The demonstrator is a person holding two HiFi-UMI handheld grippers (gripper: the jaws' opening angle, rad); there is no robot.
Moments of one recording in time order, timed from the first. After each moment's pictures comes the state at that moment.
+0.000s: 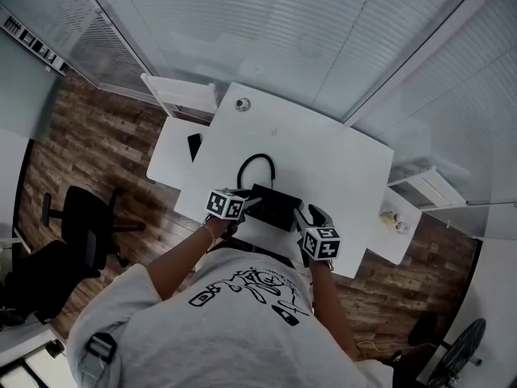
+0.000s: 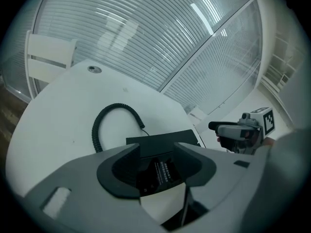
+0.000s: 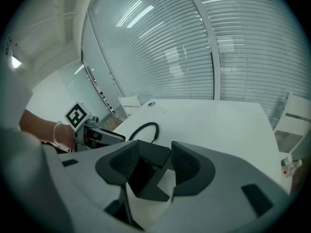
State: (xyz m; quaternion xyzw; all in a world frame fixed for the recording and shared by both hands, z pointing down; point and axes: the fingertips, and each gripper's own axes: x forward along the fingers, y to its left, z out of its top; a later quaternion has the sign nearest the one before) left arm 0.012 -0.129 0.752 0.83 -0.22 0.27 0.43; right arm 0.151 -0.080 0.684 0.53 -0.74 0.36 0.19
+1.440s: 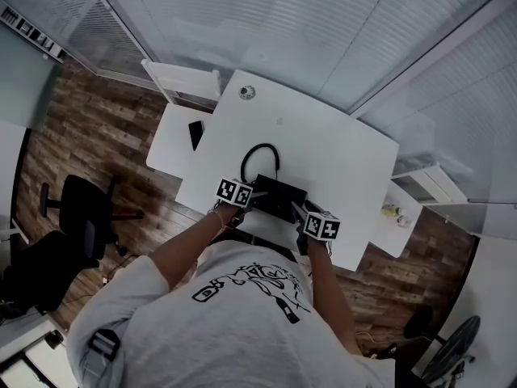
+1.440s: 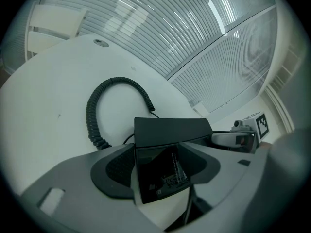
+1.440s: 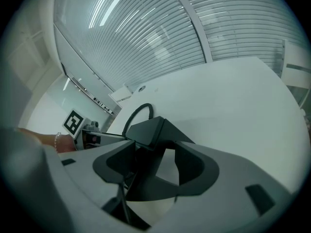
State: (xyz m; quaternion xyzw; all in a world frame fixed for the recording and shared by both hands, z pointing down) left arm 0.019 -0.121 0.812 0.80 -0.20 0.29 0.49; right arm 0.140 -0.073 0.768 0.51 -0.69 0.49 0.16
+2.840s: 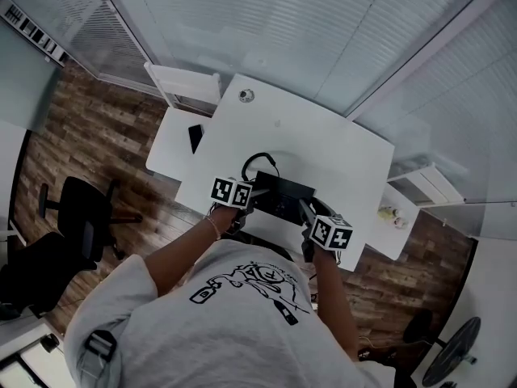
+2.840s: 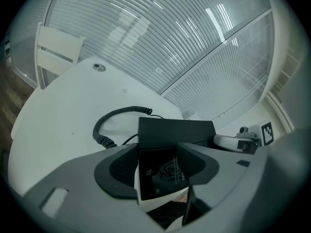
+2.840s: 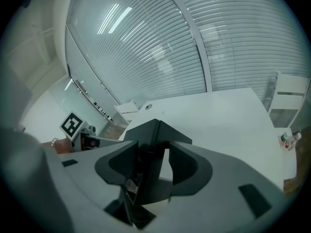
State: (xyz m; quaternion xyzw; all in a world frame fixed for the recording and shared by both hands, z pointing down) left arm 0.020 -0.123 0.707 0.80 -0.24 0.26 0.49; right arm 0.147 -0.077 0.653 0.55 -0.70 0.44 0.14
